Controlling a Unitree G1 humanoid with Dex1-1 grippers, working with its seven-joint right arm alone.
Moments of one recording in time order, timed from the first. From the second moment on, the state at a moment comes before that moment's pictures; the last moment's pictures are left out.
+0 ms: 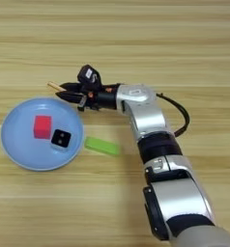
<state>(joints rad) -0.62 -0.32 0.08 0.58 0.06 0.04 1.10</state>
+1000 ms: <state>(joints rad) -0.70 -0.19 0.20 0.76 0.00 0.05 0.98</state>
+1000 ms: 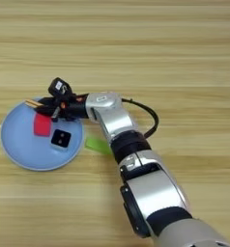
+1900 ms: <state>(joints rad) -0.74 -0.18 0.19 0.91 -0.03 0.01 0.97</state>
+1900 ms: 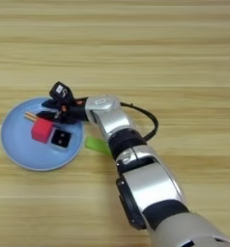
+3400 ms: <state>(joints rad) -0.68 -0.34 0.04 0.52 0.11 0.10 1.06</state>
